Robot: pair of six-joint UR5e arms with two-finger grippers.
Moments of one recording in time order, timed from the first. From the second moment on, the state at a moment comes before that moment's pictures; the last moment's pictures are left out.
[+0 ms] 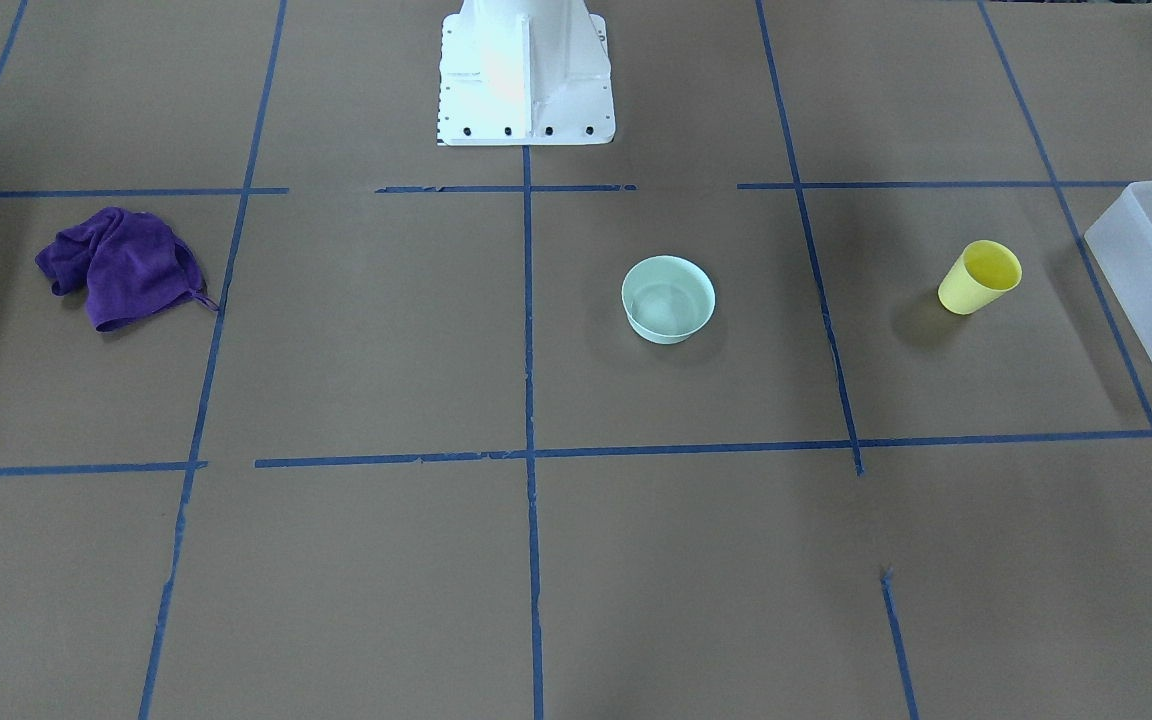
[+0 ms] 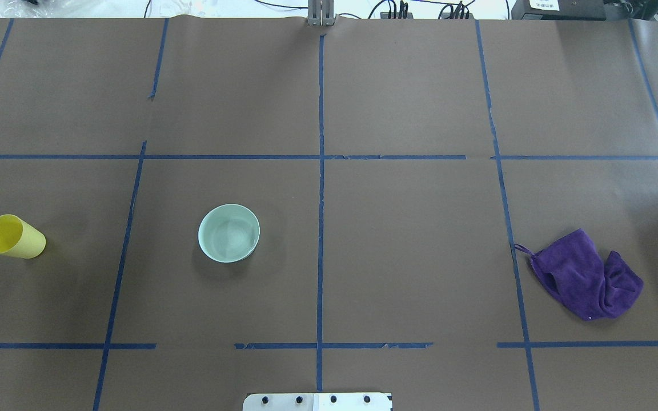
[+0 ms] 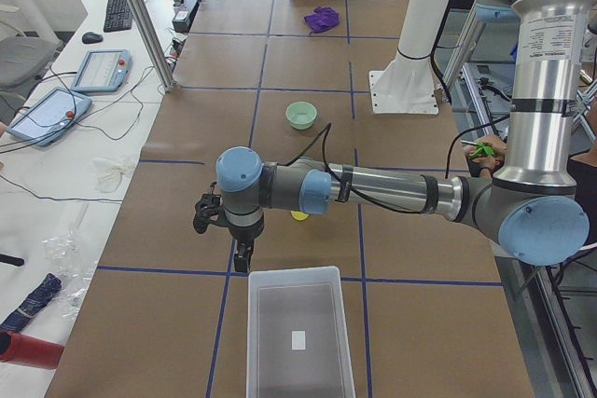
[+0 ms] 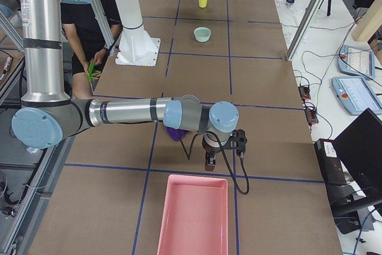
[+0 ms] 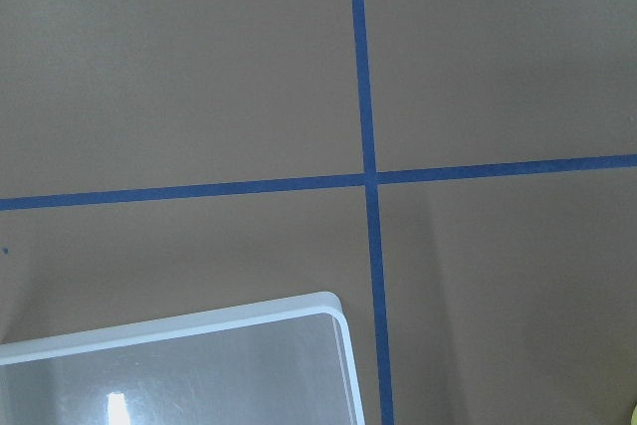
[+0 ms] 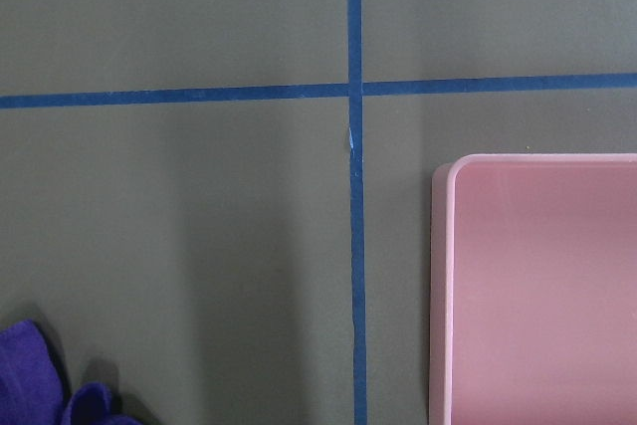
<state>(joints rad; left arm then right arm) -1.56 -1.58 -1.67 -1.57 -2.29 -0.01 1.60 -1.59 1.70 -1.80 2.40 -0.07</state>
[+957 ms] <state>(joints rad) -1.40 -1.50 -1.85 -1.70 -2.29 -0.29 1.60 -1.57 1.74 -1.80 2.41 -0.05</state>
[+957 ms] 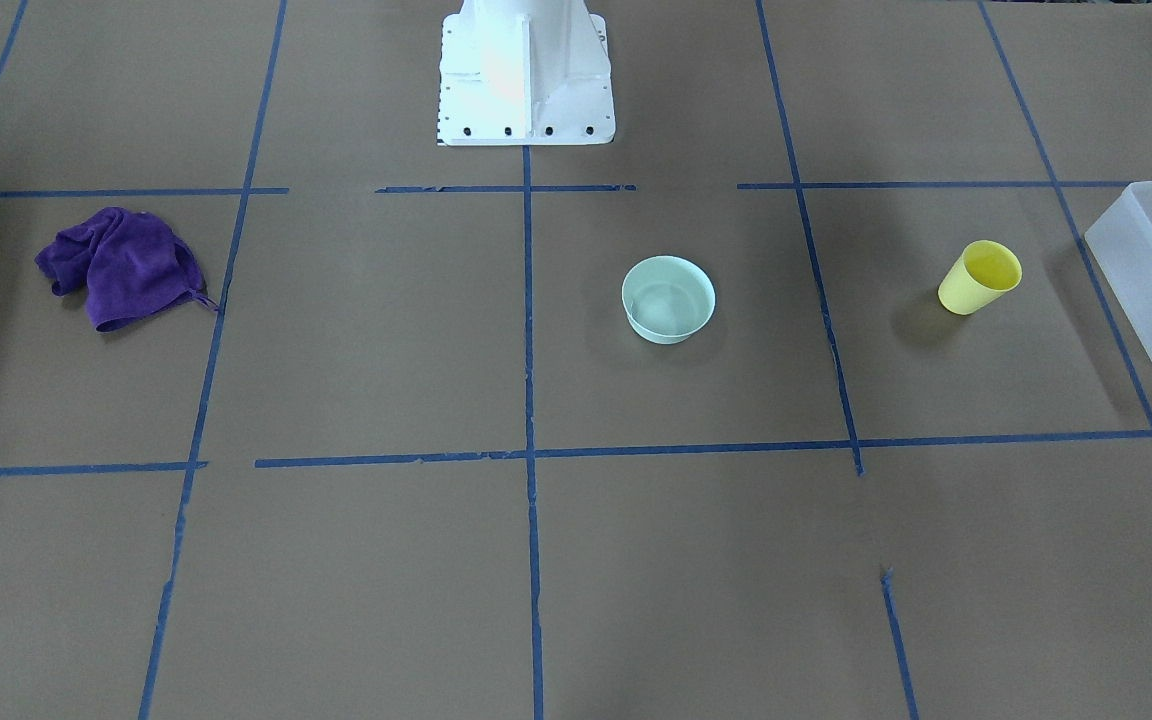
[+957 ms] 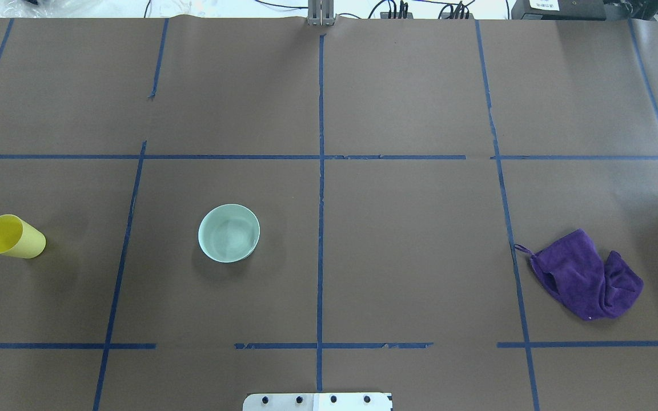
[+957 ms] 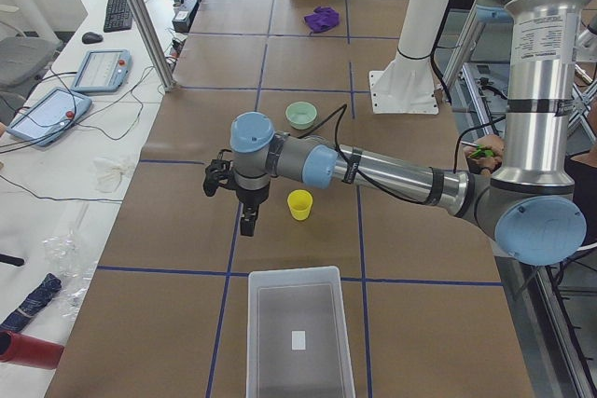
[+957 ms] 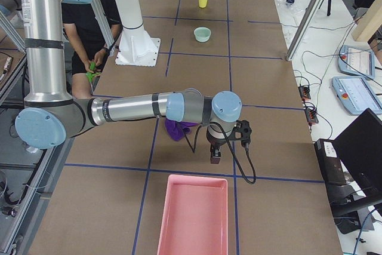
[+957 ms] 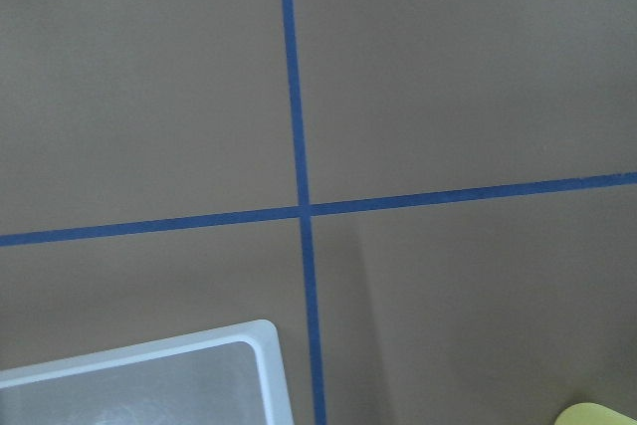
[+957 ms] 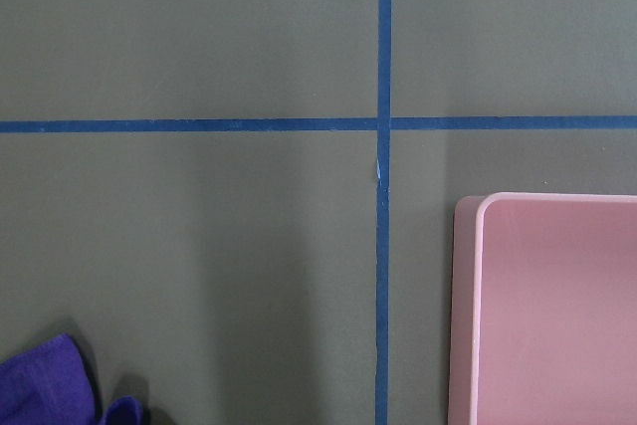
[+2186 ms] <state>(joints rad) -1.02 -1.32 -1.76 -2.26 -2.25 -0.81 1.60 -1.55 1.75 -1.80 2.41 -0.05</state>
